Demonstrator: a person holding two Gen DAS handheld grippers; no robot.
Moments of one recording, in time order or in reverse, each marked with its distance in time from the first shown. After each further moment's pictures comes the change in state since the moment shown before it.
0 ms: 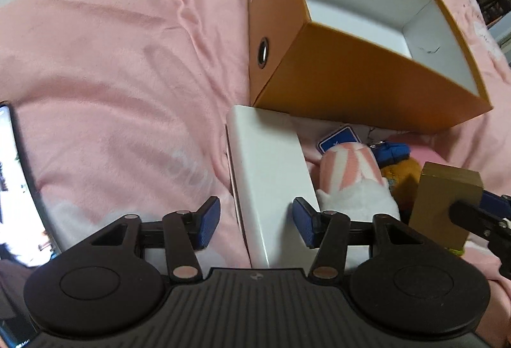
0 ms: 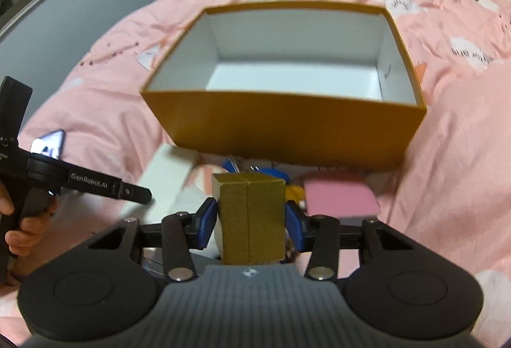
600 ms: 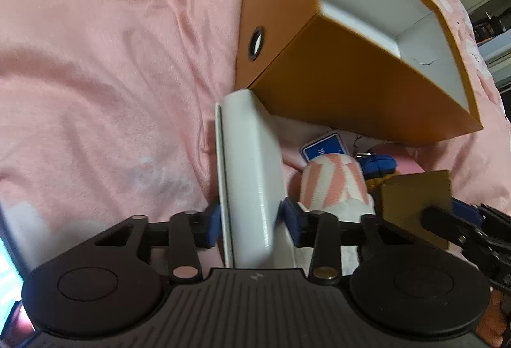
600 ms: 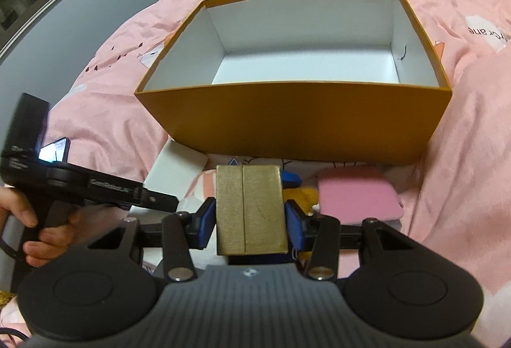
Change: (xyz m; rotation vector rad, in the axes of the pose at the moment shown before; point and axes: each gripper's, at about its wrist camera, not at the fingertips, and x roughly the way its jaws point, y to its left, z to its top) left arm 0.013 0.011 0.003 -0.041 0.036 -0.133; right arm 0.022 -0.007 0.008 0.037 0.022 0.082
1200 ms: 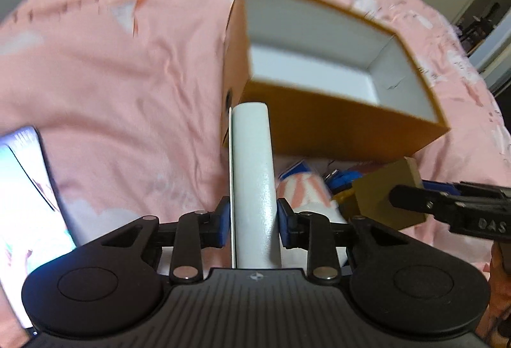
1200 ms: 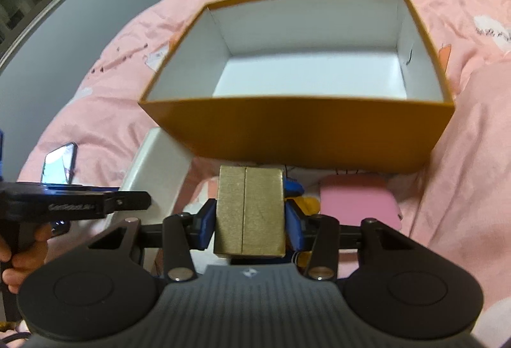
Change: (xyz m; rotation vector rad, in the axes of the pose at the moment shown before) left arm -0.065 -0.037 -0.023 0.187 -0.225 0.060; right arm -0.022 -0.005 0.010 0.006 -0.011 0.035
